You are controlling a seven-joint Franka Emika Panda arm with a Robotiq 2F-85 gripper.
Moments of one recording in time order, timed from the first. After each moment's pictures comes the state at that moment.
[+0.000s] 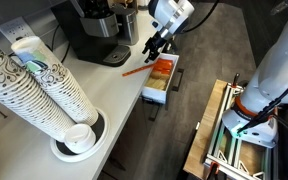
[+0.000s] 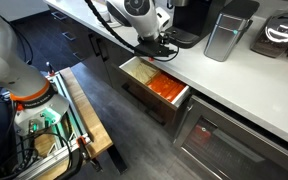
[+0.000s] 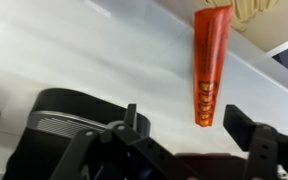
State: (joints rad) arm -0.11 0.06 -0.10 -2.41 1.33 2.63 -2.17
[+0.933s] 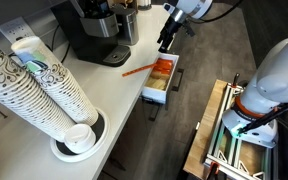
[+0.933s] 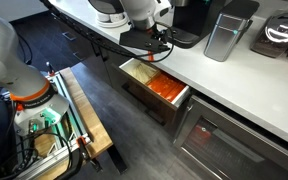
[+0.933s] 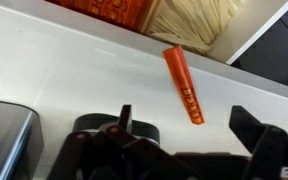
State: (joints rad) arm -0.16 -0.22 -0.19 -2.55 0.77 2.55 -1.57
